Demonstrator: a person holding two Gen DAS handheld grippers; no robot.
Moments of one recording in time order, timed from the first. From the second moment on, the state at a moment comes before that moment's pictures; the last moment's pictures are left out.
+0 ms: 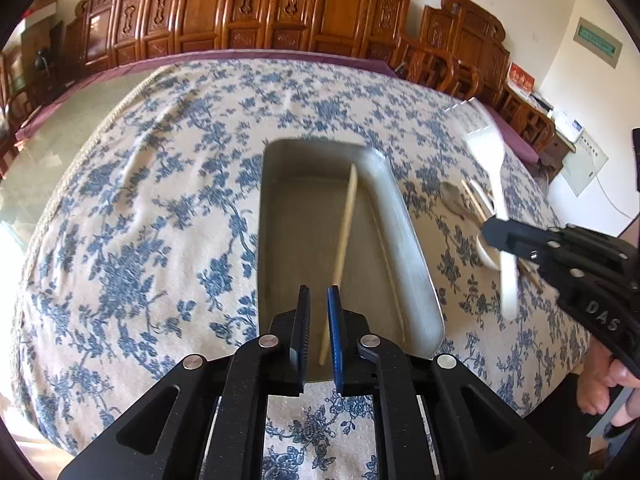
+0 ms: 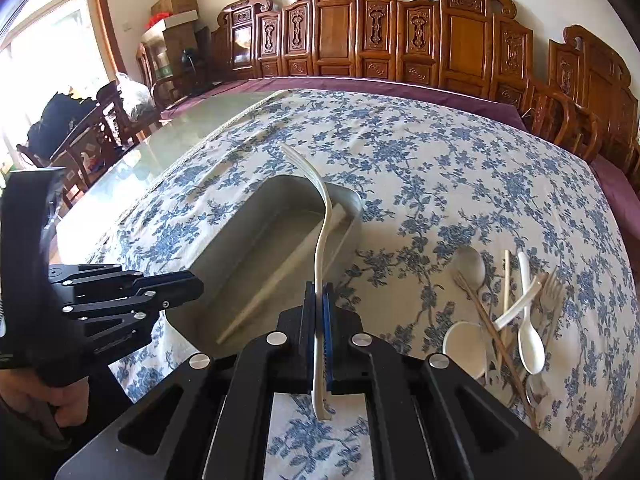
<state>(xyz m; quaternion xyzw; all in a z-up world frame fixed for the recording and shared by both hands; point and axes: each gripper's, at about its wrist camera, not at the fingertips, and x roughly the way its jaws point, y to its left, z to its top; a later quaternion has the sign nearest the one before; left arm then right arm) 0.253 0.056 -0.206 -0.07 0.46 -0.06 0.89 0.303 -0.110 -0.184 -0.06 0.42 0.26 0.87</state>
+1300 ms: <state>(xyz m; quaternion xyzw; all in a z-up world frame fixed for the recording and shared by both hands) 0.246 0.066 -0.182 -0.04 0.41 -0.03 0.91 0.329 -0.086 -0.216 -0.02 0.45 0.27 0.85</state>
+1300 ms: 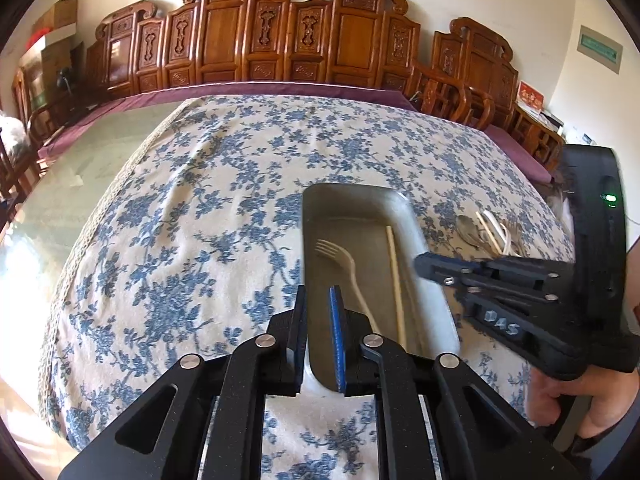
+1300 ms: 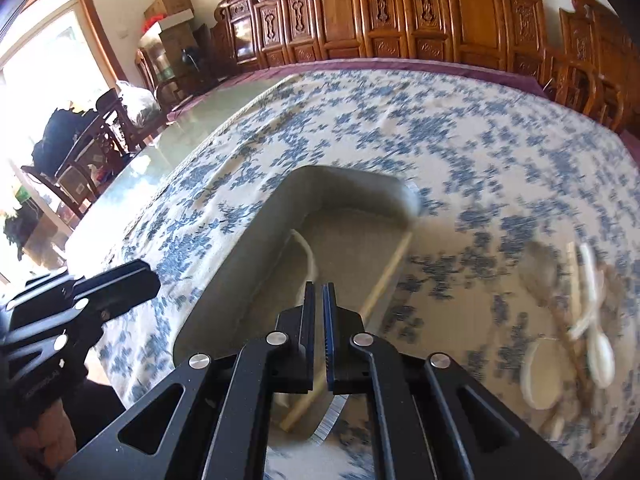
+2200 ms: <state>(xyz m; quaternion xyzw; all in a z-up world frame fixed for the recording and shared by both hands) 0.240 -0.032 -0.190 0.02 0.40 -0.08 0.91 0.315 -0.281 -0.251 -0.08 0.46 0.16 0.87</state>
